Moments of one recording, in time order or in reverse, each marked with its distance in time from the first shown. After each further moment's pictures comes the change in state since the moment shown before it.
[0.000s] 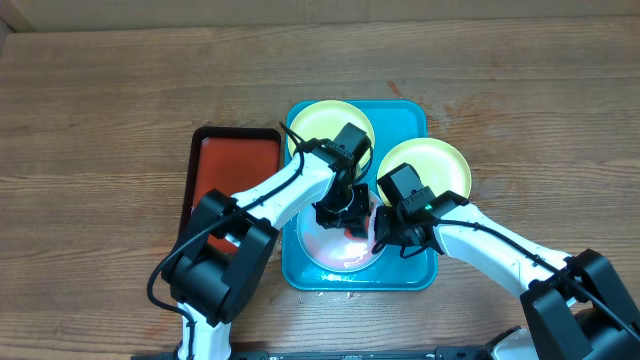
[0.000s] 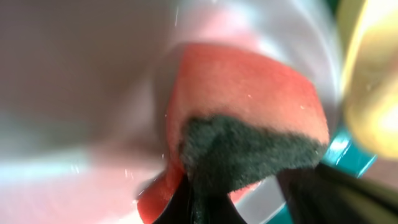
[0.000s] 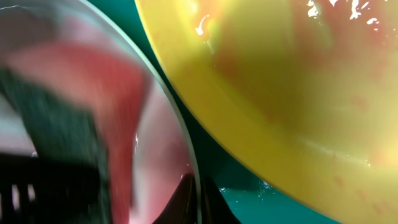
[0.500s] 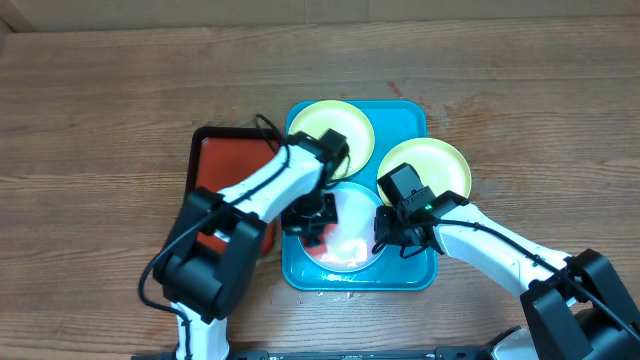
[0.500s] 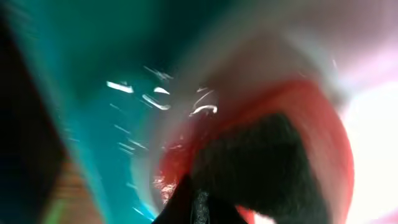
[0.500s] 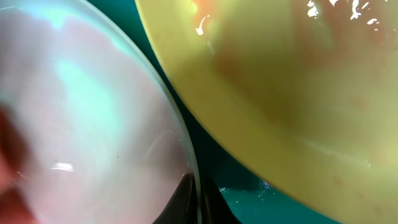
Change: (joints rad) left arm 0.078 -0.014 0.004 -0.288 -0.290 -0.016; right arm 0.000 0.000 0.000 0.000 0.000 0.000
